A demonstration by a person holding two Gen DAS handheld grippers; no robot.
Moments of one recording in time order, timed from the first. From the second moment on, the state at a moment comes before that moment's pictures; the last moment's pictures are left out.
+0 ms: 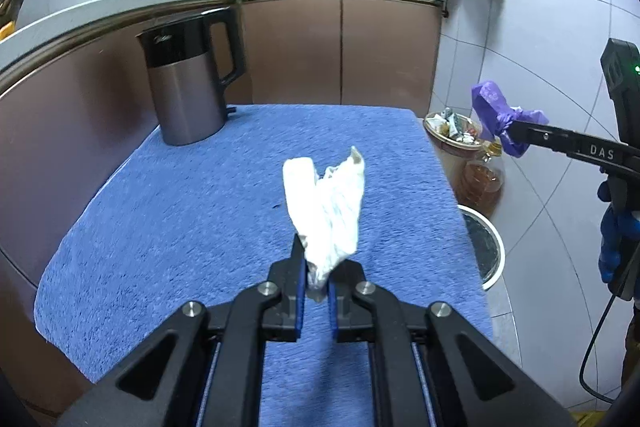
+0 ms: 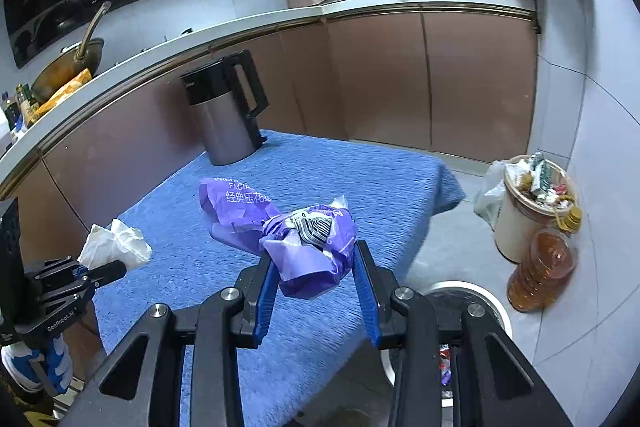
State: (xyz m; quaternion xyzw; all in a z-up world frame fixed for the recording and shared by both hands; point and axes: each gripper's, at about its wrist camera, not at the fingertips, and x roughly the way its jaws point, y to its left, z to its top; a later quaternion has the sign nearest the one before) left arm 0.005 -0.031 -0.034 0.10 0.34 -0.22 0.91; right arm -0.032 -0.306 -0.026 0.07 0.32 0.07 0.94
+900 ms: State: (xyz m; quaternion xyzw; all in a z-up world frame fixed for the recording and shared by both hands) left arm 0.028 -0.200 -0.057 0.17 0.38 -0.30 0.86; right arm -0.068 -0.428 -0.093 0.14 0.34 -0.03 0.93
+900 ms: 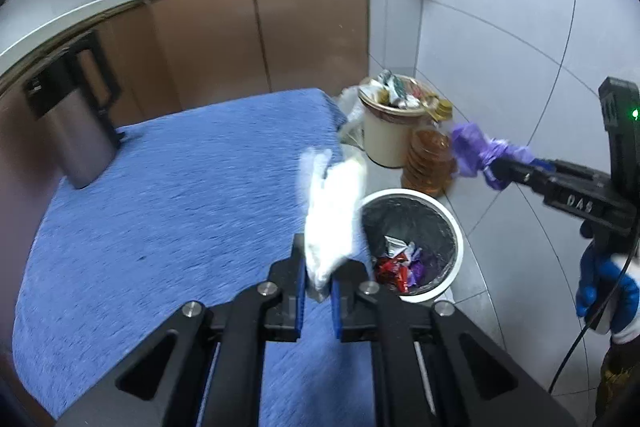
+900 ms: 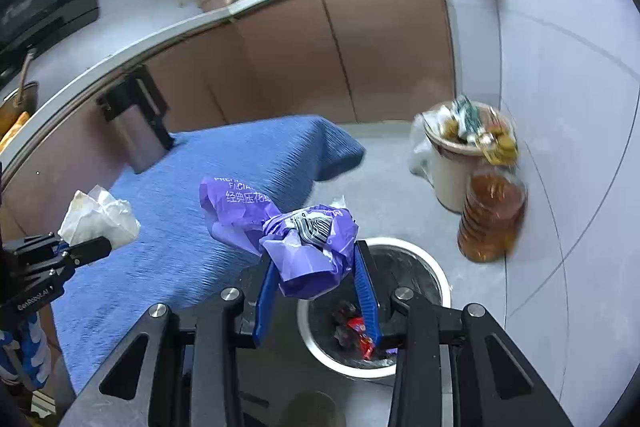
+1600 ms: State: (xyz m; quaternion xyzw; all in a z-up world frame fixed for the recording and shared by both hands) left arm 0.092 -0.332 -0.145 0.17 0.44 -0.36 0.80; right arm -0.002 -0.488 -0.211 0.16 0.45 -0.08 0.87
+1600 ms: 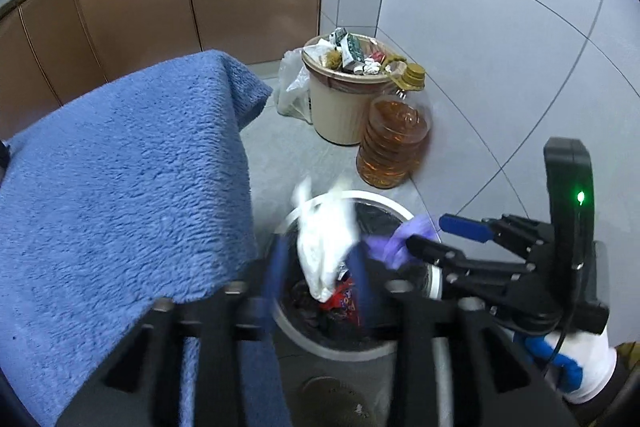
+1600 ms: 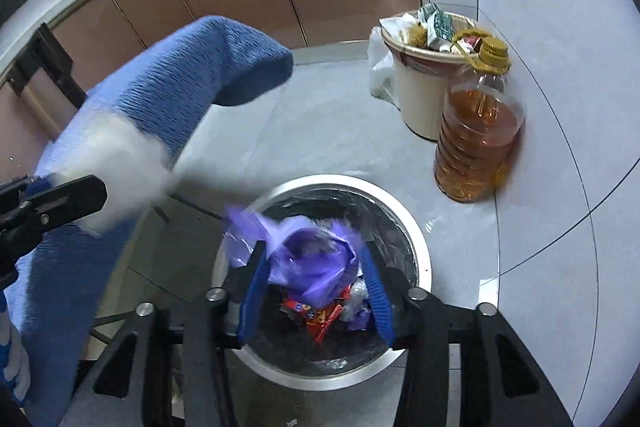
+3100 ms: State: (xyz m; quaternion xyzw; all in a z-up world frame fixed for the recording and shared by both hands) left arm 0.025 -0.063 -0.046 0.10 0.31 -0.13 0.94; right arm -0.033 -0.309 -0.065 0.07 0.34 0.00 0.94
